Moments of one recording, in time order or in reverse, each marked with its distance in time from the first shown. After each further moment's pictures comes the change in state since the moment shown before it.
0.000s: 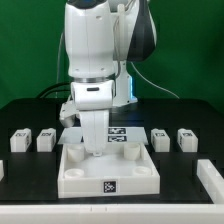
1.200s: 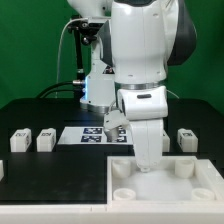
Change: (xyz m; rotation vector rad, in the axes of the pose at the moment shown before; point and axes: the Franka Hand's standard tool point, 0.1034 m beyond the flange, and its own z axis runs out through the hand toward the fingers) arm 0.086 0.078 -0.001 -0.048 0.035 0.050
